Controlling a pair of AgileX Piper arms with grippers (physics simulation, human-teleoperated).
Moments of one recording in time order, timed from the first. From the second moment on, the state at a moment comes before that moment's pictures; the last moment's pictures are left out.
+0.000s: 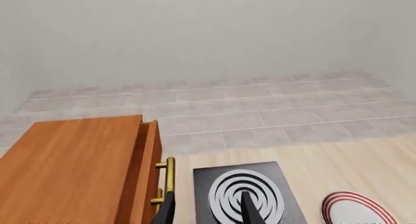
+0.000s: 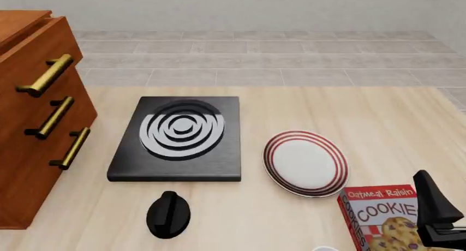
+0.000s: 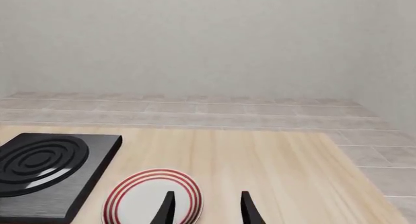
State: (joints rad) left arm -0.10 0.58 -1.08 0.63 0.02; right arm 0.01 0.00 -0.02 -0.01 -0.02
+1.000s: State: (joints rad) left arm -0.01 0.71 -1.18 0.87 0.04; right arm 0.01 0.00 -0.02 0.00 -0.02
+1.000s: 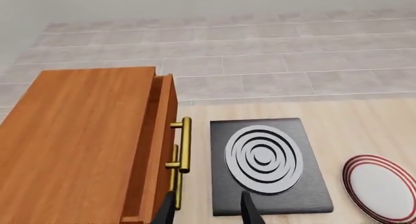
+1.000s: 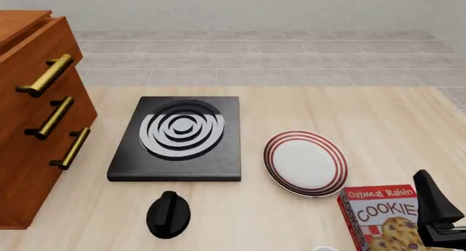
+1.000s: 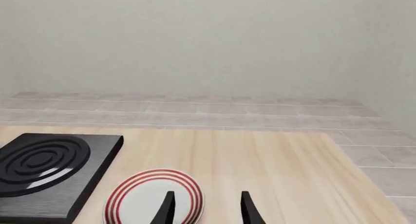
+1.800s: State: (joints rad) left arm 0.16 0.72 -1.07 0.83 0.19; right arm 0.01 0.00 -0.02 0.00 -0.03
